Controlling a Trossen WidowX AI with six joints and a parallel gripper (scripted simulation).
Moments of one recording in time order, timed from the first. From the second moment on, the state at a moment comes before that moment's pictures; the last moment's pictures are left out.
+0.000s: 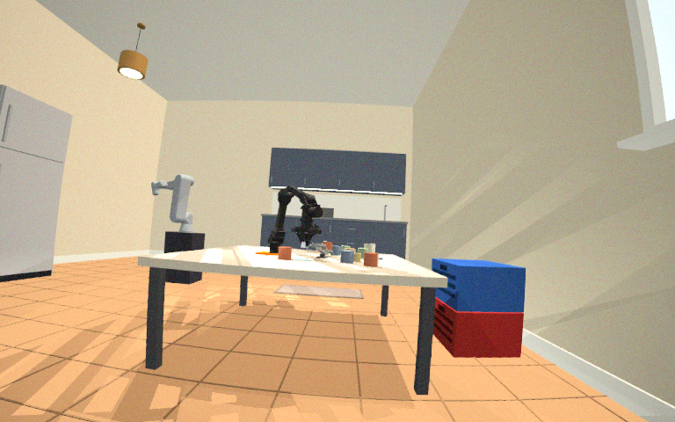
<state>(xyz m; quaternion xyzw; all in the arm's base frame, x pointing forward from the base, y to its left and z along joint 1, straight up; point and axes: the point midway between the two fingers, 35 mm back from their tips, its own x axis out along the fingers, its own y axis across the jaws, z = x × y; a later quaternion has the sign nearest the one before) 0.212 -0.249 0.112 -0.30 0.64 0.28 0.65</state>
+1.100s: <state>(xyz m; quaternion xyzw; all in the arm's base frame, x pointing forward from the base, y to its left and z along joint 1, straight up) 0.213 -0.251 0.052 -0.30 0.64 0.28 0.65</state>
